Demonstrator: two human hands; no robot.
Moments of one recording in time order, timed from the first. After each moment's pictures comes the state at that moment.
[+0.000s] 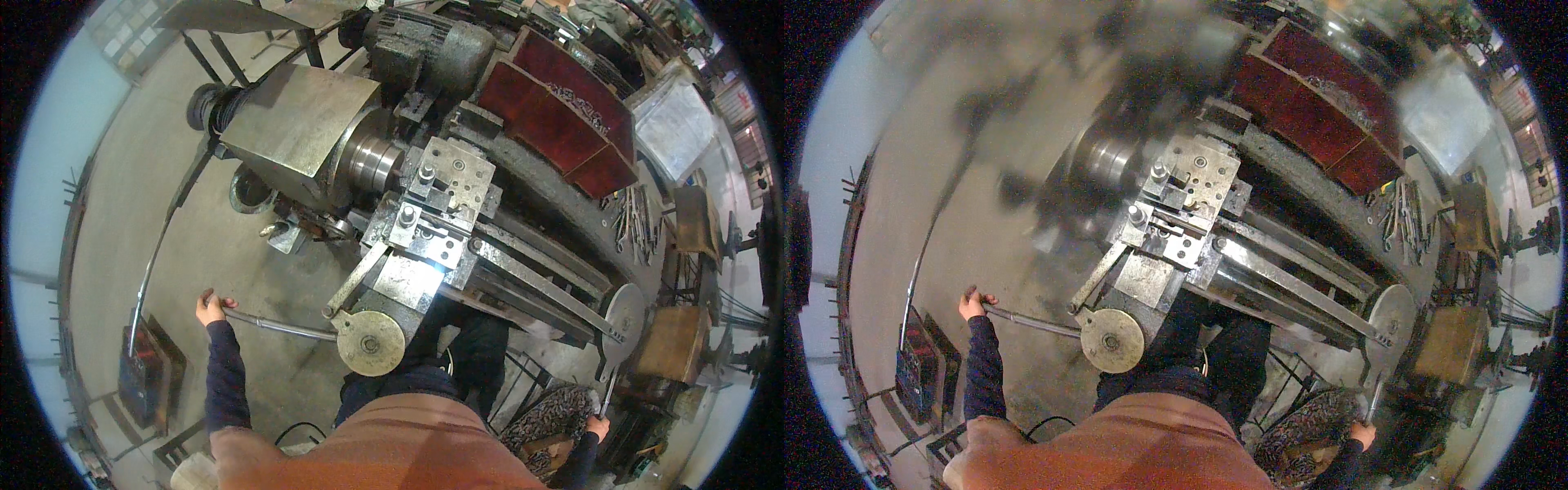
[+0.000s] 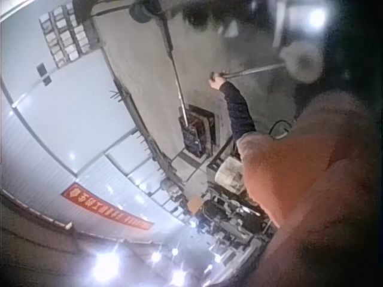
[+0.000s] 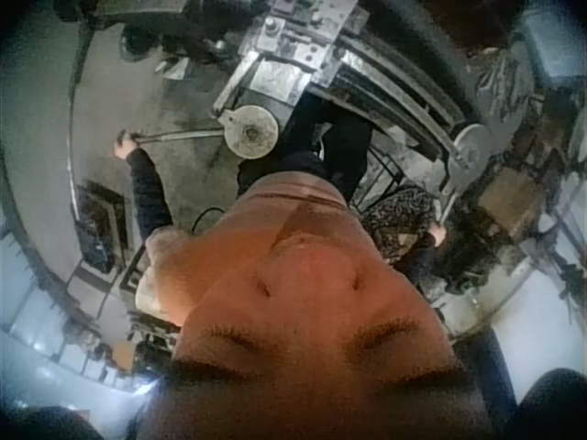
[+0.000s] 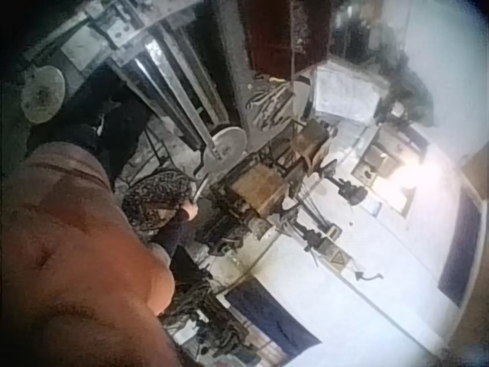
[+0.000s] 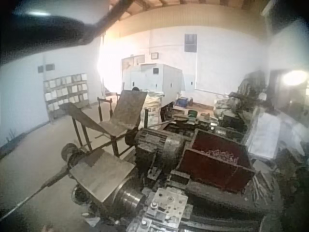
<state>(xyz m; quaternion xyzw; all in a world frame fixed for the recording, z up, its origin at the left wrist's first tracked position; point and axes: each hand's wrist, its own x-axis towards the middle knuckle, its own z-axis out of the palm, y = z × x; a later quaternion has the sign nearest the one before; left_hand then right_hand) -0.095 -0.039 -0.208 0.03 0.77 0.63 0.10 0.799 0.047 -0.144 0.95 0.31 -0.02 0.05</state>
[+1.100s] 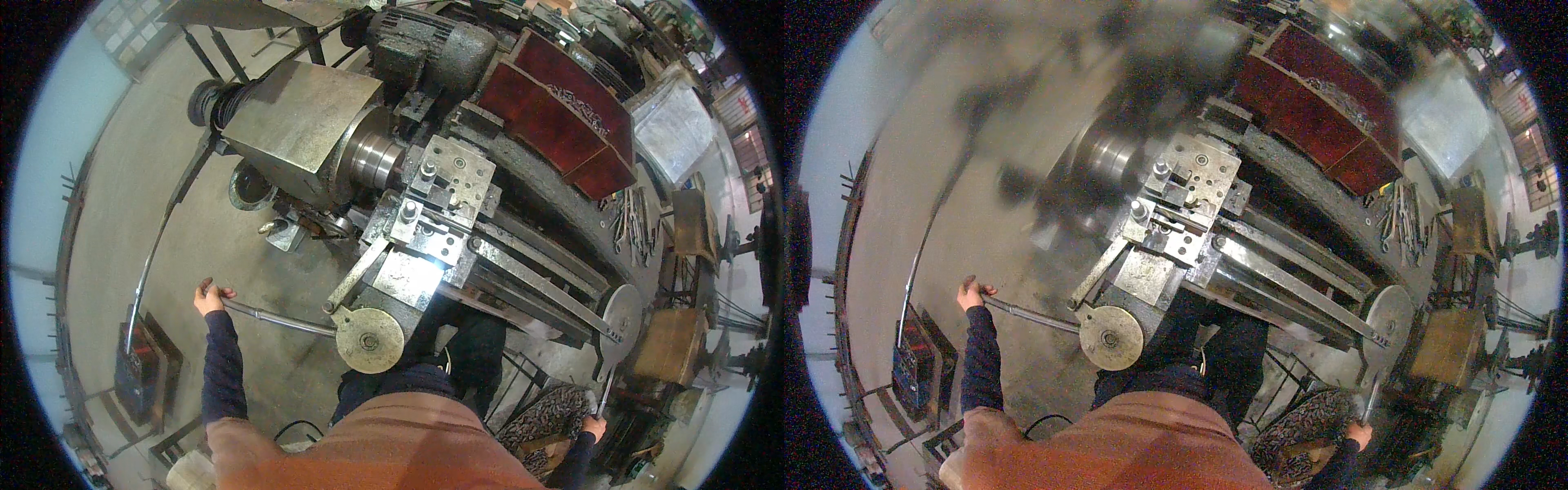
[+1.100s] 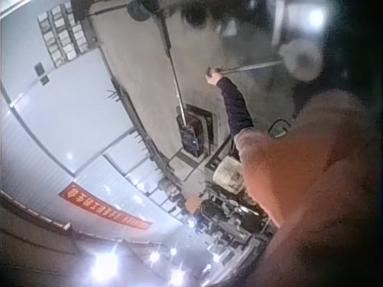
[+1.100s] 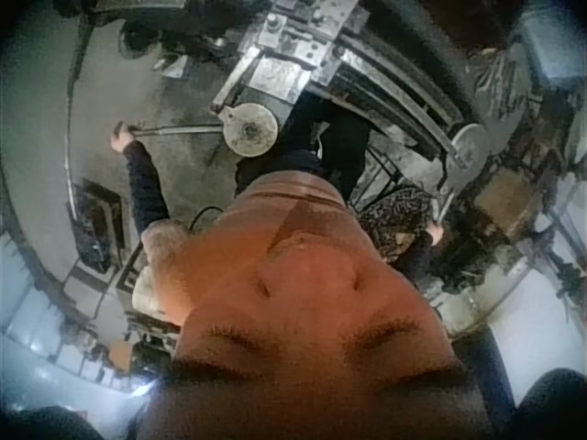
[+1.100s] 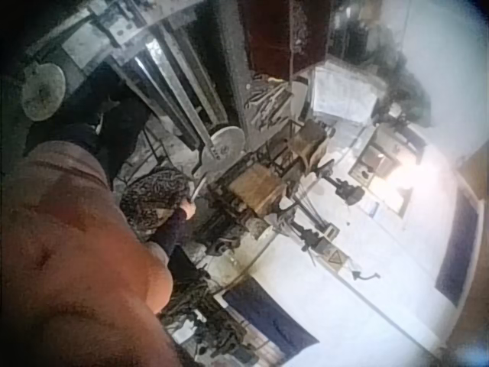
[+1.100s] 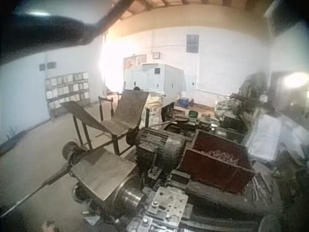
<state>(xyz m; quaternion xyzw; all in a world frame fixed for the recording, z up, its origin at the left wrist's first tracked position) -0.092 -0.017 -0.199 0.04 0.78 0.62 0.11 0.811 0.040 -0.158 0.95 0.31 -0.01 0.07</state>
